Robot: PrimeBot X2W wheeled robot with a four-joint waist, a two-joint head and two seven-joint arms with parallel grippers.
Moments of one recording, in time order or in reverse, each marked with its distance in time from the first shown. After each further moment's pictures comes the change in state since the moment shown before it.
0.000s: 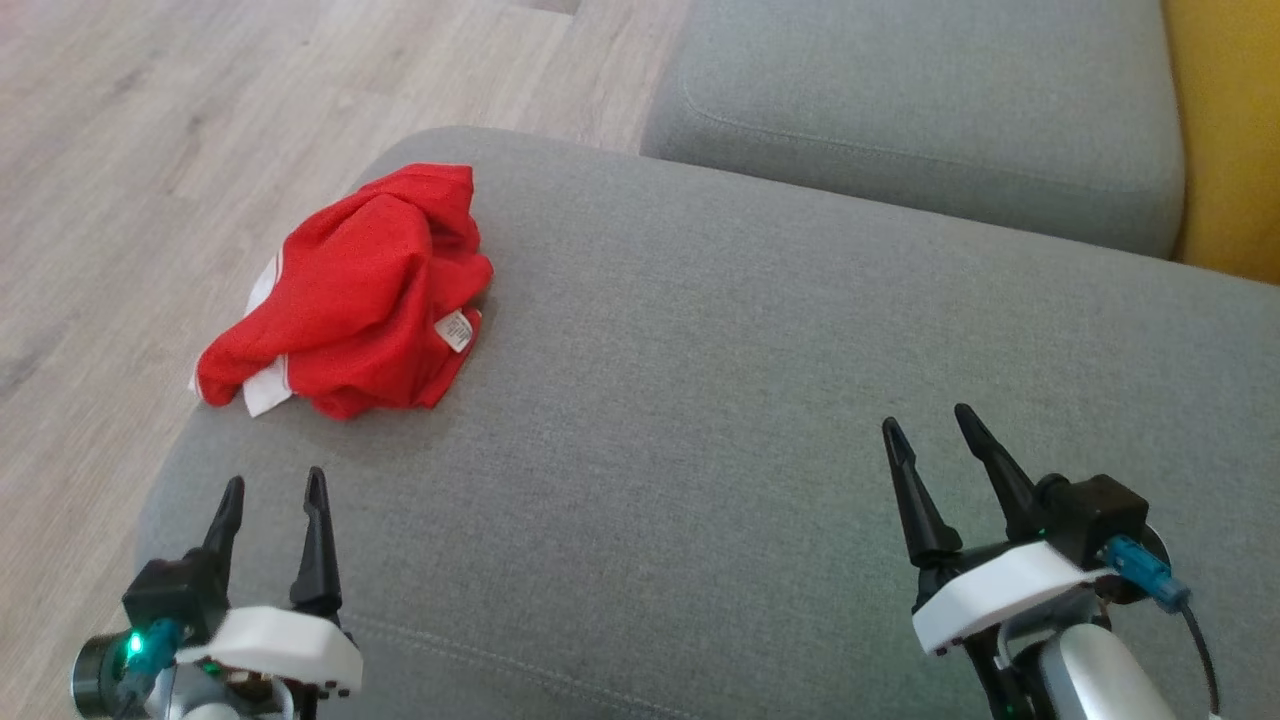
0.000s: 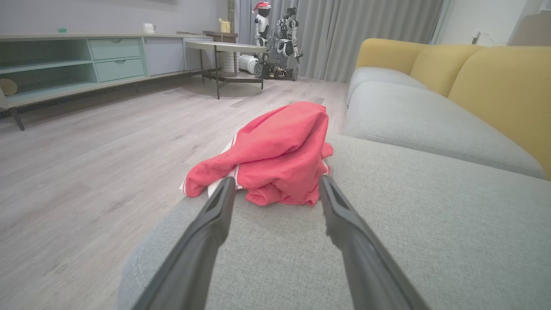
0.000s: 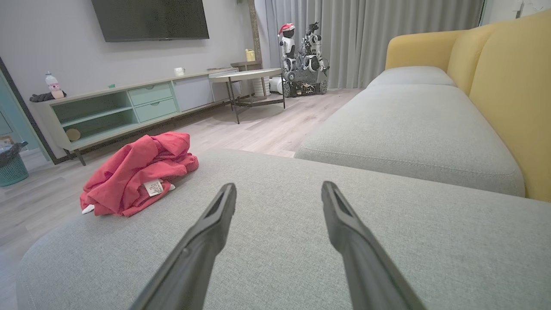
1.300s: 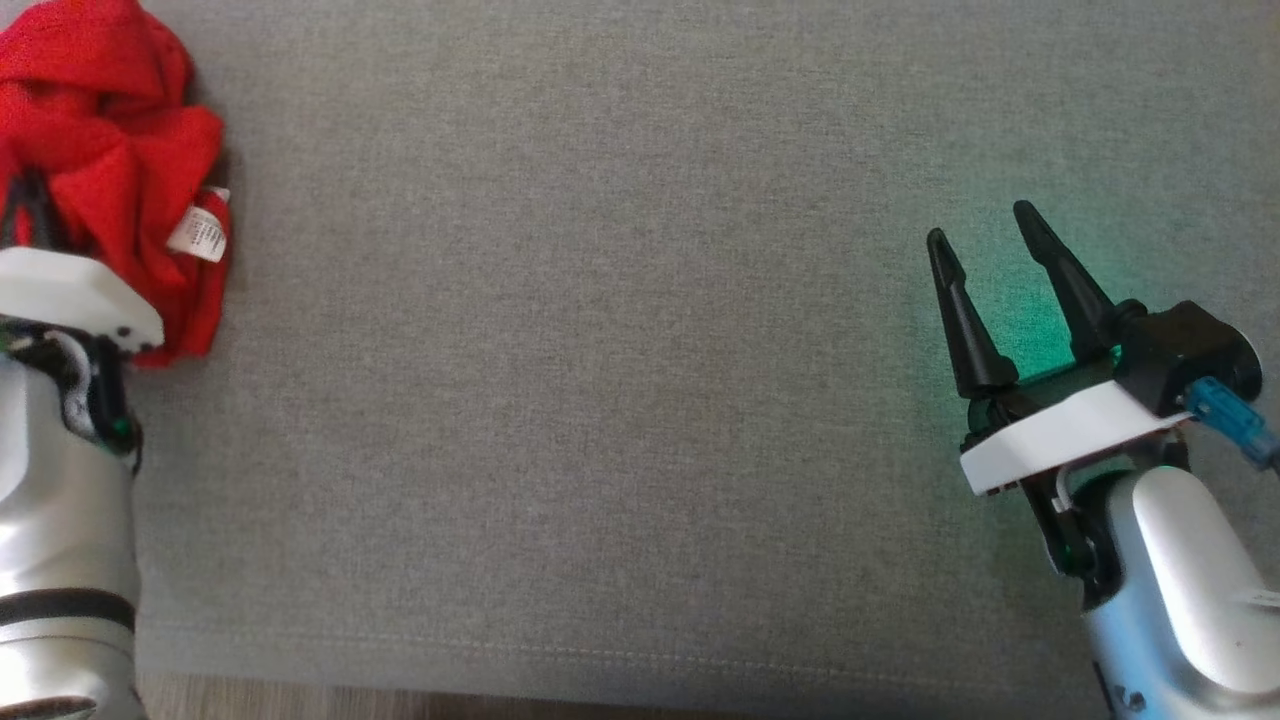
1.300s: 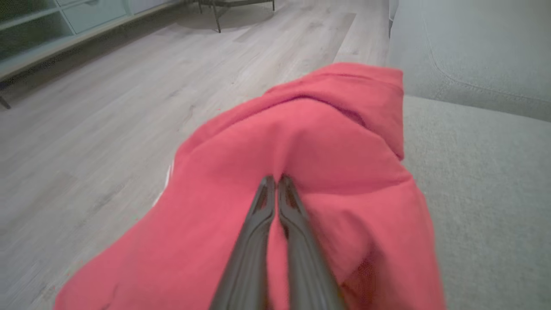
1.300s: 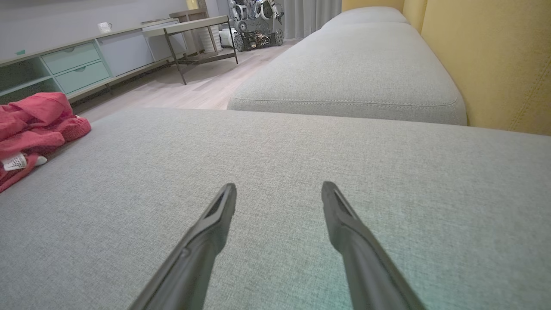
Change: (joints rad) left arm -0.783 0.154 0.170 0.709 -0.021 -0.017 -0.007; right arm -0.214 -0.108 0.007 -0.147 -0.016 0.000 0.077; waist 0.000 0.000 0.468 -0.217
